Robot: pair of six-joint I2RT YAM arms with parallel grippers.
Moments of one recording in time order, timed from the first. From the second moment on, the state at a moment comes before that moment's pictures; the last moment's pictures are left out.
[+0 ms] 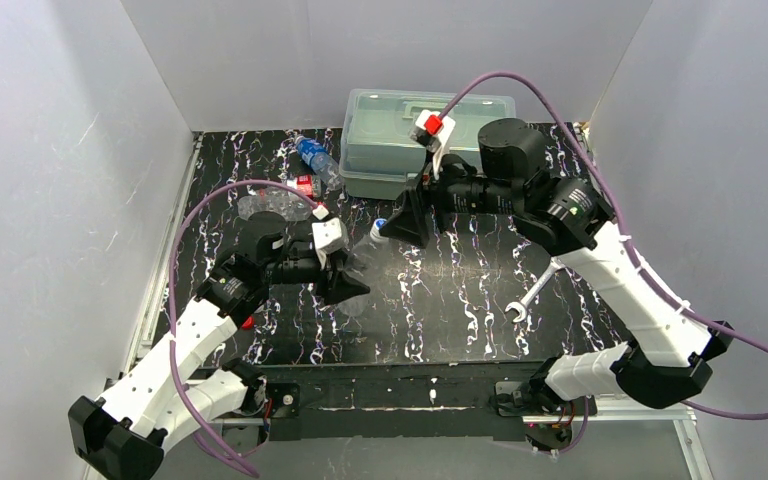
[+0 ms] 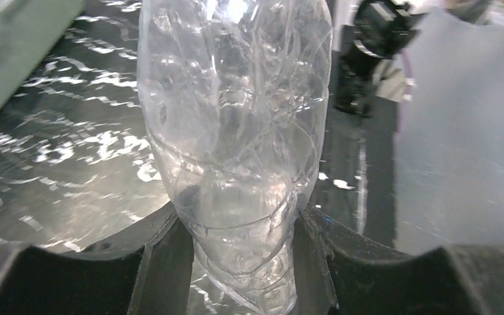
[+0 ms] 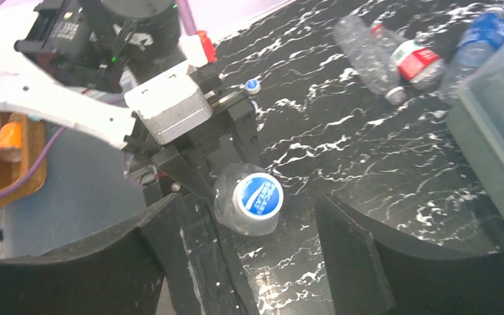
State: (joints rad) left arm -0.54 0.89 0.81 -0.33 0.76 0.17; right arm 0.85 1.32 1.76 -0.76 -0.41 0.12
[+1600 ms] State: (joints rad) left arm -0.54 0.89 0.81 -0.37 0.94 0.15; right arm 0.85 1.38 1.72 -0.79 -0.65 0.03
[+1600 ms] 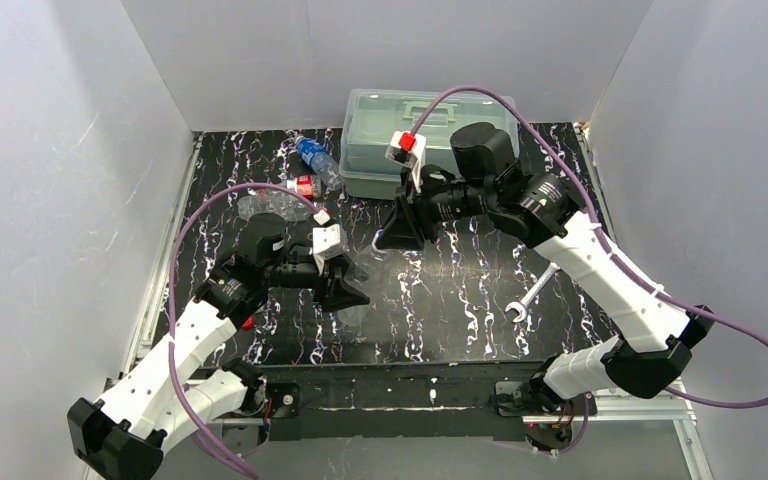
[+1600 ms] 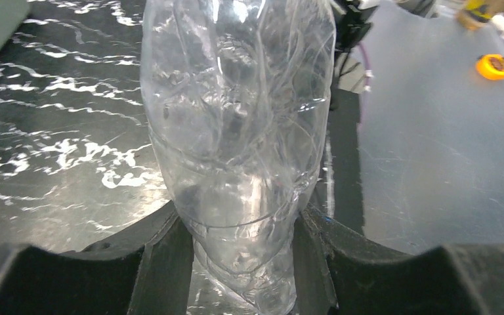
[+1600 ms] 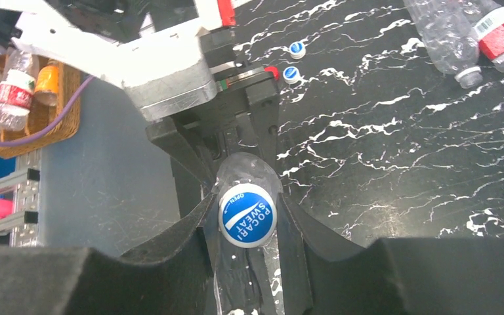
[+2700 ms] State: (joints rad) left arm -0.63 1.02 0.87 -0.24 0.10 0.20; right arm 0.84 1.67 2.01 -0.87 -0.05 0.47
